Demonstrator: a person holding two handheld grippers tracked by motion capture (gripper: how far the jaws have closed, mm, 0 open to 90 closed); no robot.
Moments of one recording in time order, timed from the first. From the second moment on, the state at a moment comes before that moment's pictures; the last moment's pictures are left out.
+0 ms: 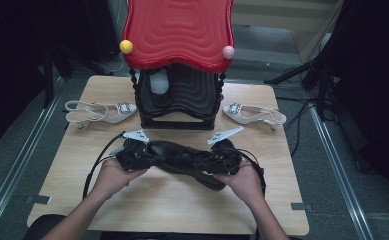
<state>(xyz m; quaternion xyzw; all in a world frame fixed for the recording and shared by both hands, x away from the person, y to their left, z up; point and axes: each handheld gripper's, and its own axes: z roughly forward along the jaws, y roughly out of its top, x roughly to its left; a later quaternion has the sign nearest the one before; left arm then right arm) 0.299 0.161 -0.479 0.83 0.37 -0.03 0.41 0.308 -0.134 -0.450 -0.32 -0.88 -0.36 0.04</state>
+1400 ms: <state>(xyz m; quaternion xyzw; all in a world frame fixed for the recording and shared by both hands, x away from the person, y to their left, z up) 0.291 0.129 -0.511 0.82 0.39 -0.03 0.42 0.335 -0.171 -0.476 -0.37 -0.86 -0.36 -0.02</state>
